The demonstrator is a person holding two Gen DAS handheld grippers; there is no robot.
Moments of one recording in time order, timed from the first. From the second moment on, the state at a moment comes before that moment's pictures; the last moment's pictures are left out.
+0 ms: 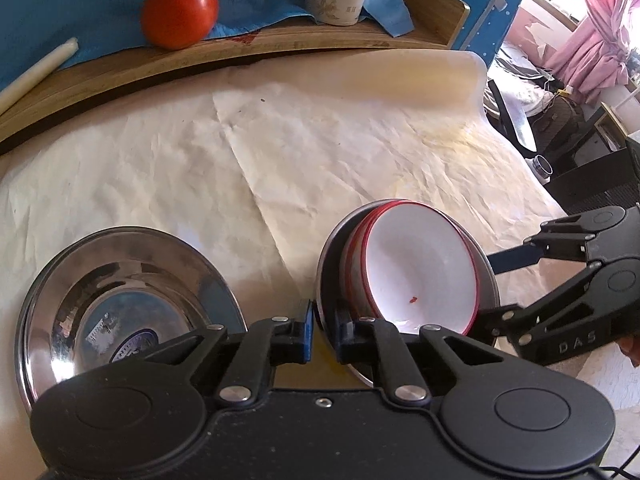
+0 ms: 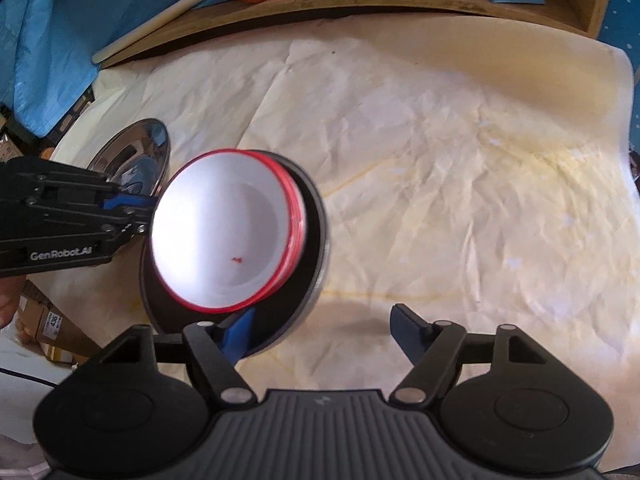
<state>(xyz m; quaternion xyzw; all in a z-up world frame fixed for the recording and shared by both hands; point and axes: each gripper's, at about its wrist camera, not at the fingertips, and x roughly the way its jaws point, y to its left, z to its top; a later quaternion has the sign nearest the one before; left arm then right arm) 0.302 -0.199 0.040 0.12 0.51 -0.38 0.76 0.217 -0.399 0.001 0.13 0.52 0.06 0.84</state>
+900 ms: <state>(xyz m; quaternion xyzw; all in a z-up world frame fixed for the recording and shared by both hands) 0.303 -0.200 0.026 0.08 0.52 -0.37 0.77 0.212 -0.396 -0.006 0.20 0.48 0.07 0.85</state>
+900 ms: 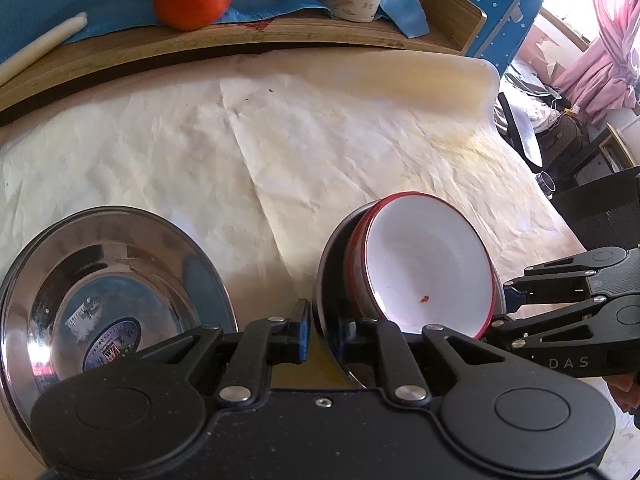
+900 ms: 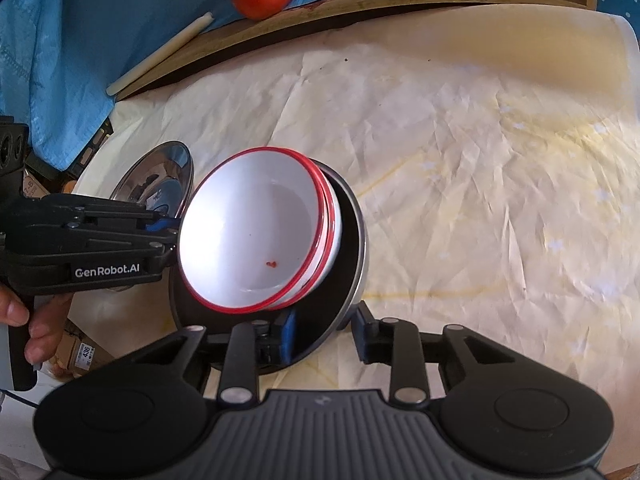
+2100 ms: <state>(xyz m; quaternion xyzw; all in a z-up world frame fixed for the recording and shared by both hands) 0.291 -0.200 0.038 0.07 0.50 -0.38 0.77 0.197 -0.397 0.009 0.18 0.48 0.06 0.86</state>
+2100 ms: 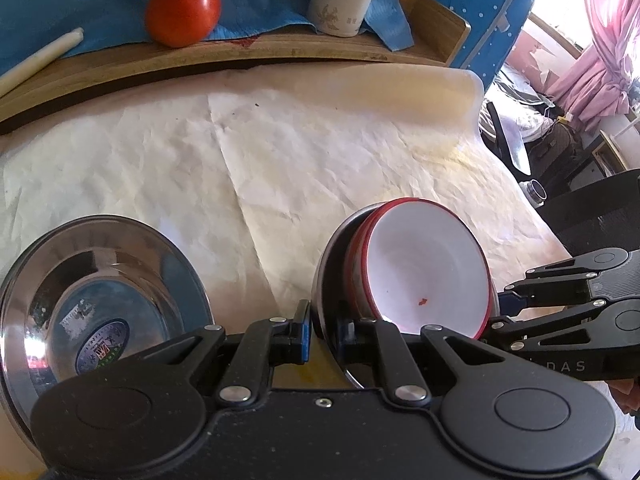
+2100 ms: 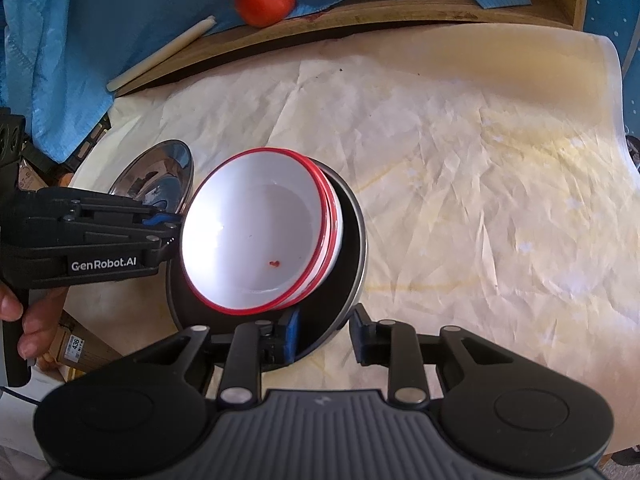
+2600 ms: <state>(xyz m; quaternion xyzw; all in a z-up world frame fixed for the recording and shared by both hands) 0.294 -0.187 0.047 0.06 0.50 -0.37 0.78 0.201 -0.391 0.020 0.16 0.48 0.07 0.86</state>
